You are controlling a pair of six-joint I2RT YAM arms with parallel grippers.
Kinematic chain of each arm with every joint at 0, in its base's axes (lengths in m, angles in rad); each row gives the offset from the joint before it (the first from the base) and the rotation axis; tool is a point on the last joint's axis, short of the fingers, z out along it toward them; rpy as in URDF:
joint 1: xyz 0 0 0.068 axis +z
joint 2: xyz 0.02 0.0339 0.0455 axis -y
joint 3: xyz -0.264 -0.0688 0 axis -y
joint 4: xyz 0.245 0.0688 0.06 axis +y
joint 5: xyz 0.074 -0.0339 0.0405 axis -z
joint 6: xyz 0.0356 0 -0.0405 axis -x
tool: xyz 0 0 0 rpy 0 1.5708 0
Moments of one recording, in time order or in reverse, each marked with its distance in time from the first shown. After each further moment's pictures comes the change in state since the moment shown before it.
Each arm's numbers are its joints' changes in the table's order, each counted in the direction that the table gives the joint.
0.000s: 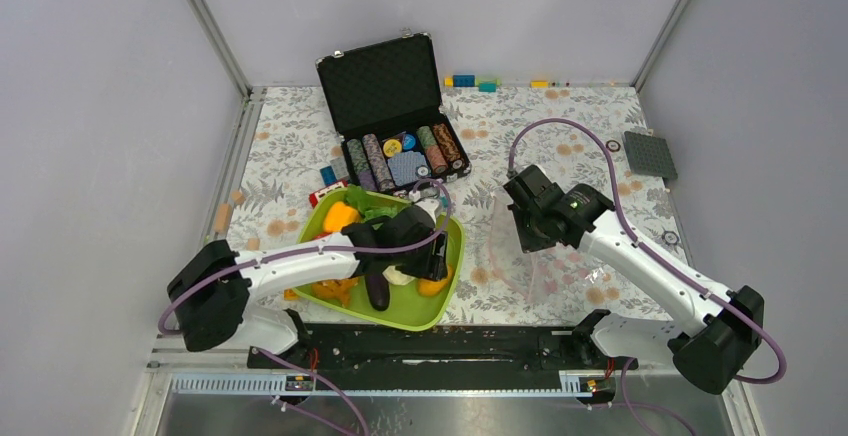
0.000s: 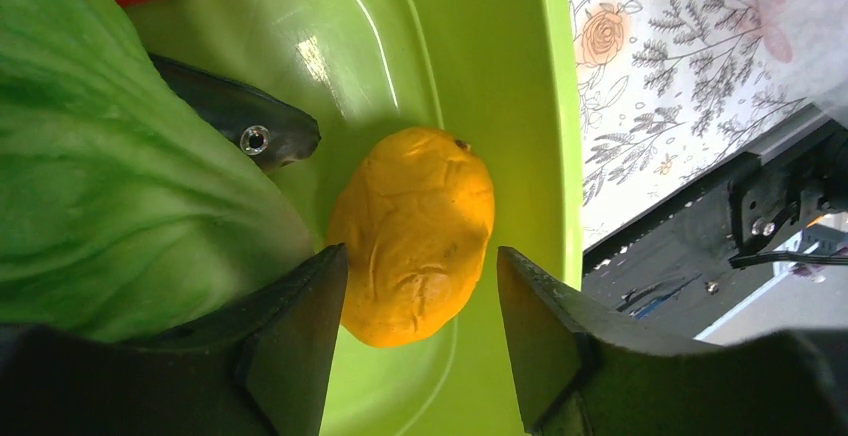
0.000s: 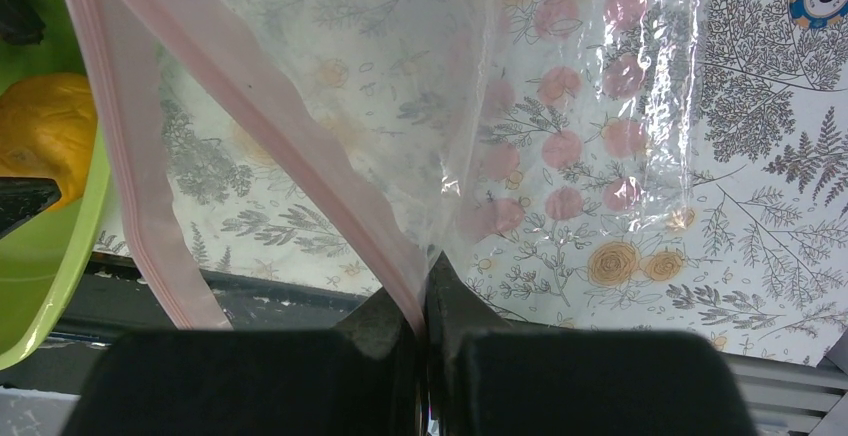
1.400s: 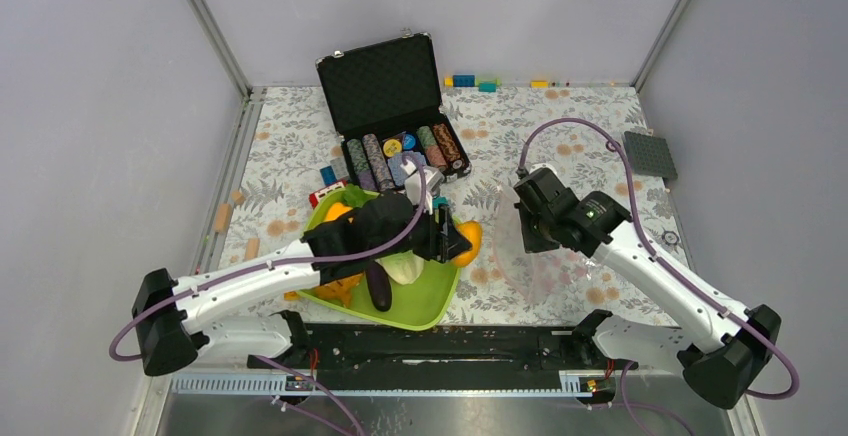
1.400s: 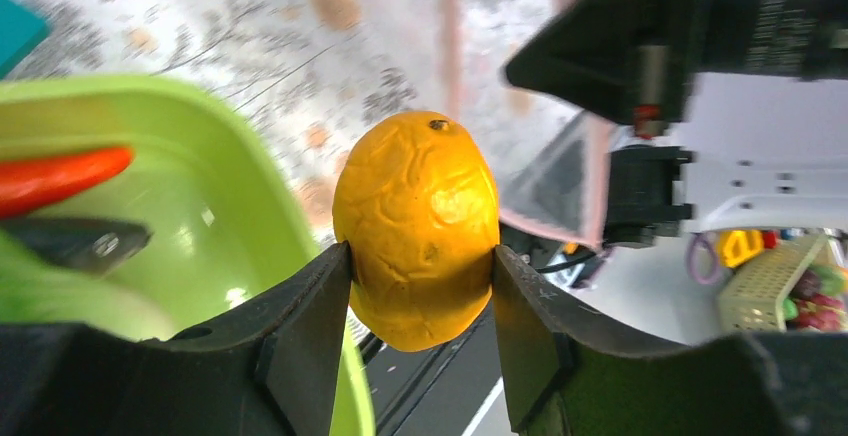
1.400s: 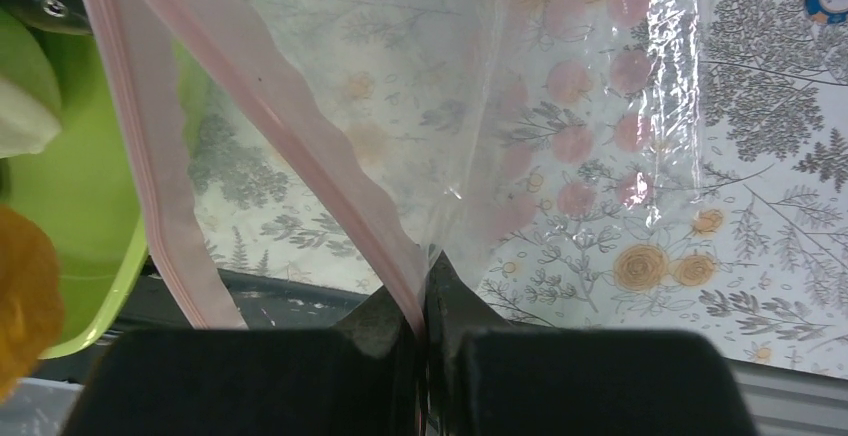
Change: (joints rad) left arm -0.051 0.232 0.092 -0.102 0.008 -0.014; right arm 0.000 0.082 -0.014 -0.010 -0.004 -0.046
